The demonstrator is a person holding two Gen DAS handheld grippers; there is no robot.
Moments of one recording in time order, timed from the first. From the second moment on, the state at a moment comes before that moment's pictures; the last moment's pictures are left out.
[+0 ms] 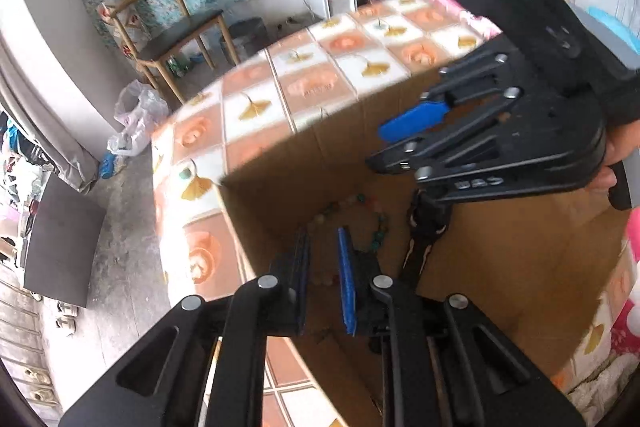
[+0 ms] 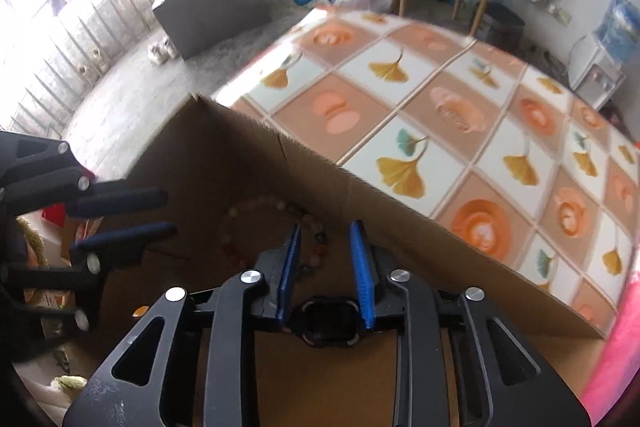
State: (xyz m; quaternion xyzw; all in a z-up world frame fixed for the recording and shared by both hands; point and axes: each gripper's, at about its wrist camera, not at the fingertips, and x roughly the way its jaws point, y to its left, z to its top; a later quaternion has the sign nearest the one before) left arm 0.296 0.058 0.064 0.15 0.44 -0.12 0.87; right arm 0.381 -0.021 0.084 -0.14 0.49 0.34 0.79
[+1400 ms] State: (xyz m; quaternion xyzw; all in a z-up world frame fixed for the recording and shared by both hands) left arm 0.071 -0.030 -0.041 0.15 0.32 -0.17 0.92; right arm 0.108 -0.195 0.000 0.03 0.45 0.20 0.87
